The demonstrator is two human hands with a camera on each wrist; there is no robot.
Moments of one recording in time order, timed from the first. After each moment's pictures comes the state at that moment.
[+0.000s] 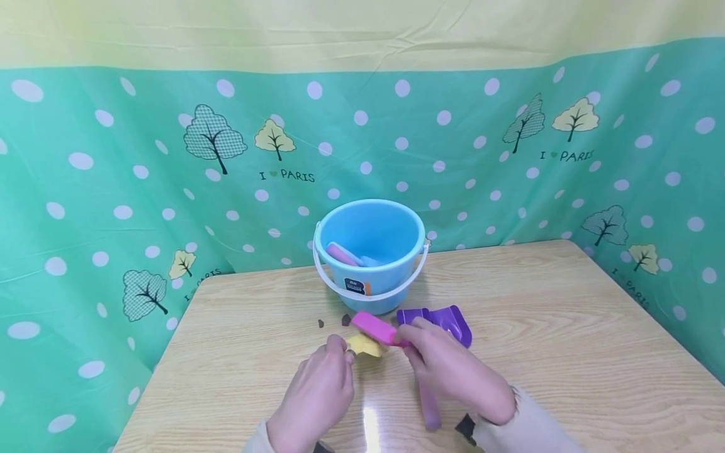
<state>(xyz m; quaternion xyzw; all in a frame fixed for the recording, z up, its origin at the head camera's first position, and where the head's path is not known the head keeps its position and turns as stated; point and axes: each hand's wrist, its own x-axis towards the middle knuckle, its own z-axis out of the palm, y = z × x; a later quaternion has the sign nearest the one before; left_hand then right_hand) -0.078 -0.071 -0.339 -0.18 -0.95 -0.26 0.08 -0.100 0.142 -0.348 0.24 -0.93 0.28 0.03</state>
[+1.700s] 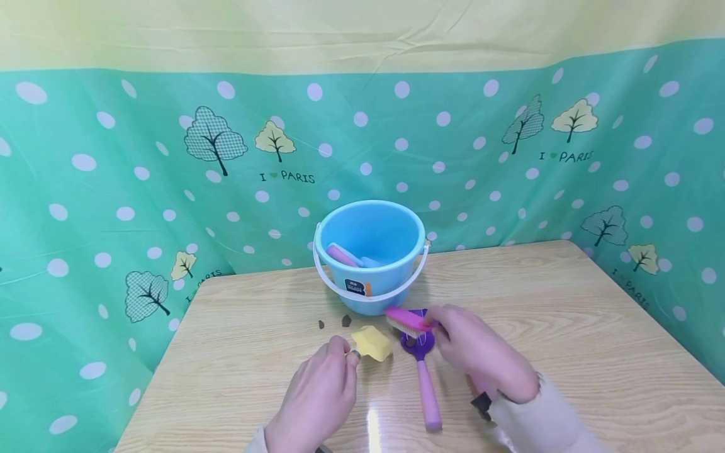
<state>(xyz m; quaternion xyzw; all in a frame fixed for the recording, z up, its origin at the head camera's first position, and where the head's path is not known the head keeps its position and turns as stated) -0.071 -0.070 -0.330 -0.18 -0.95 -0.25 0.09 -0.116 0.175 -0.333 0.14 -0.95 0.29 -0.01</state>
